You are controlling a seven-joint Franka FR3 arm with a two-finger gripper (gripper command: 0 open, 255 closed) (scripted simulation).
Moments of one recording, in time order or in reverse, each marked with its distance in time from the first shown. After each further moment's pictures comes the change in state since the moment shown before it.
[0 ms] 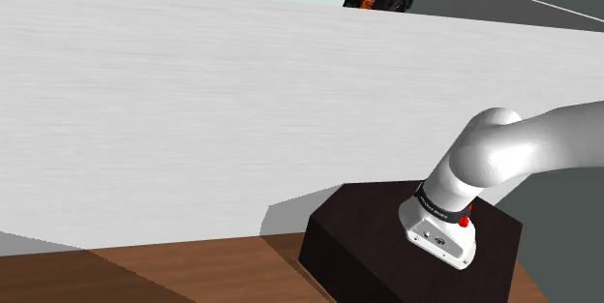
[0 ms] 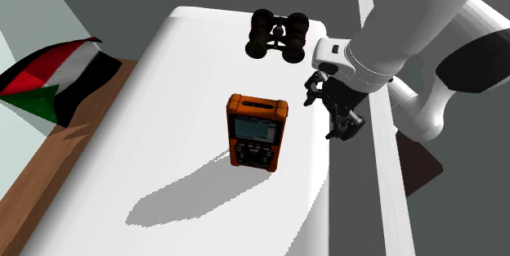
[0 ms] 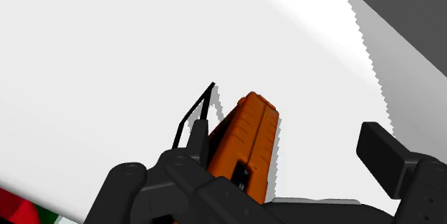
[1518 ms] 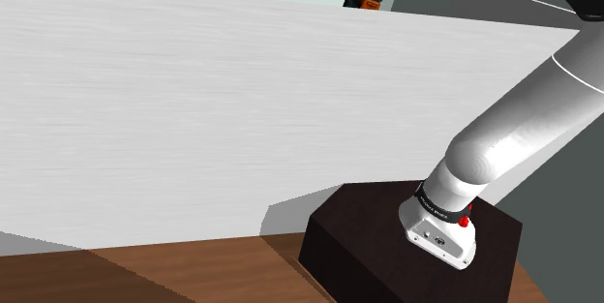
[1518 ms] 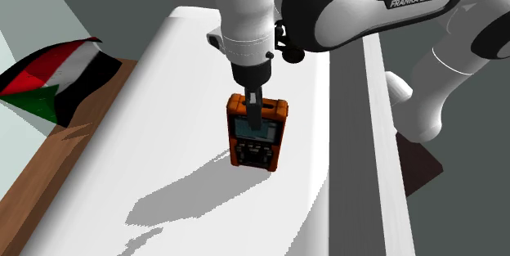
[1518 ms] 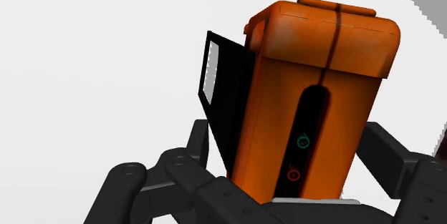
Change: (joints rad) arm -0.099 0.596 -0.181 0.563 0.238 -0.175 0.170
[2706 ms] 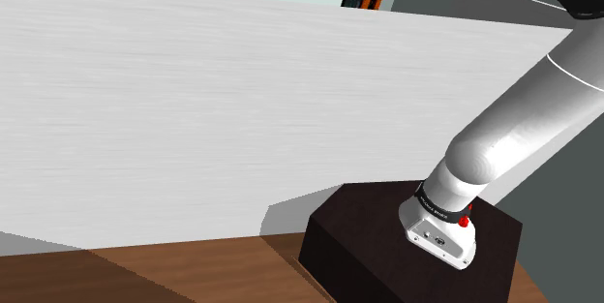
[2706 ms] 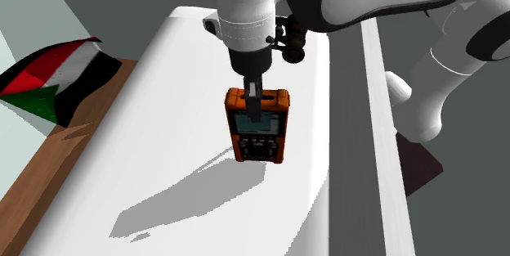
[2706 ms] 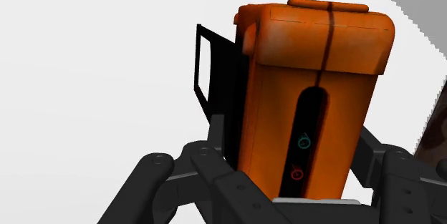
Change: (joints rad) arm 0.001 0.033 -0.003 0.120 0.006 -0.089 0.010
